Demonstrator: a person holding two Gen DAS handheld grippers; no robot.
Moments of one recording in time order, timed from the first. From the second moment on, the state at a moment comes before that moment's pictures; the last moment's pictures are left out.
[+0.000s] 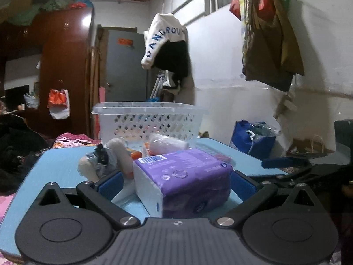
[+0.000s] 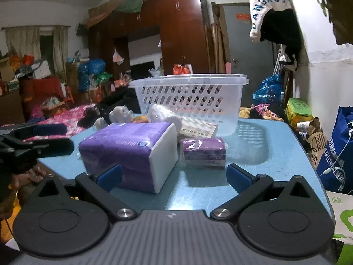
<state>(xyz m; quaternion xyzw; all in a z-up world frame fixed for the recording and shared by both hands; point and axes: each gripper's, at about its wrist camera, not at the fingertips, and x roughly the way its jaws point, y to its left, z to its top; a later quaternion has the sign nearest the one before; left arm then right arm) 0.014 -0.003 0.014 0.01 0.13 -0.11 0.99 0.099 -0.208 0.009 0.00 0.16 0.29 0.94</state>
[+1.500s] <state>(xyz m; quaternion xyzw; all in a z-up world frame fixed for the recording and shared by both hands) 0.036 0.016 -0.034 0.04 0.10 -0.19 0.98 0.112 -0.205 -0.020 -0.03 0.10 0.46 0.88</state>
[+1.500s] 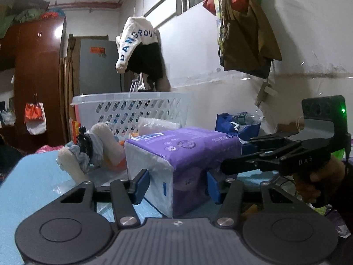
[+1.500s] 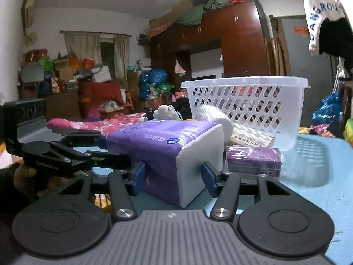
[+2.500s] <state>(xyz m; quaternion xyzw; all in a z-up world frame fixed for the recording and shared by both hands) 0.185 0.008 0.130 0.11 0.02 -0.18 0.98 0.252 -0.155 0.126 -0.08 0.09 0.38 0.92</state>
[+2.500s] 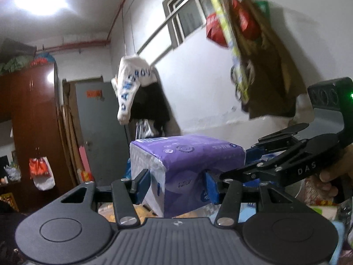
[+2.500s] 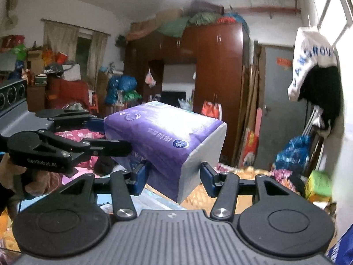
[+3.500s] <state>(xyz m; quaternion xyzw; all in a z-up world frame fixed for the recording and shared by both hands) 0.296 0.038 0.084 0.07 0.20 -0.14 0.97 0.316 -0.125 0.099 -0.15 0.24 0.34 0.89</state>
